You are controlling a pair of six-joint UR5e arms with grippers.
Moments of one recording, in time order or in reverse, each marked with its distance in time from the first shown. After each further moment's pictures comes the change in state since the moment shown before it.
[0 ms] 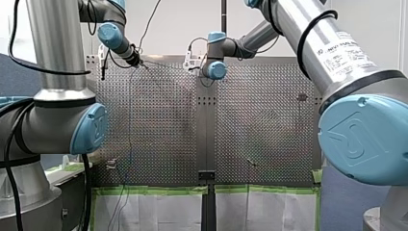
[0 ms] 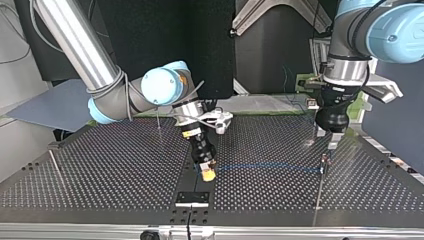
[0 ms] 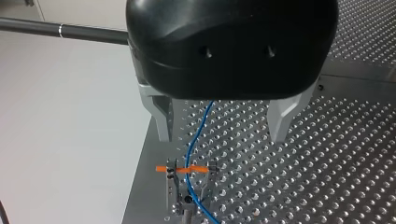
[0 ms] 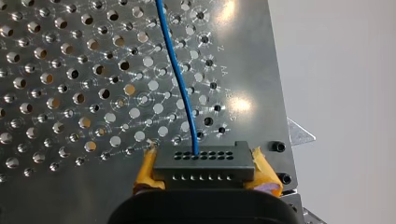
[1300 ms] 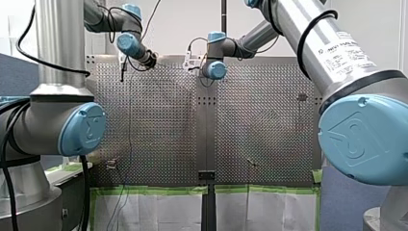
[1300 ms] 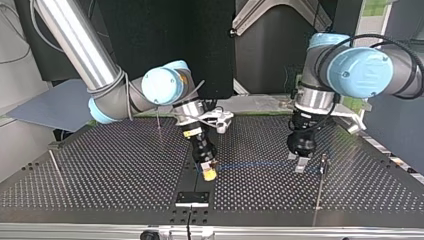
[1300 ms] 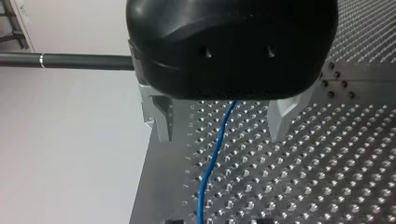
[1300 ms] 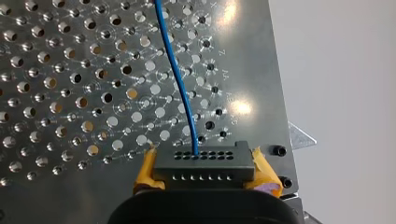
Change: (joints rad) left arm -0.141 -0.190 0.141 0.126 -0.043 0.042; right arm 0.003 0.000 0.000 0.003 -0.006 0.000
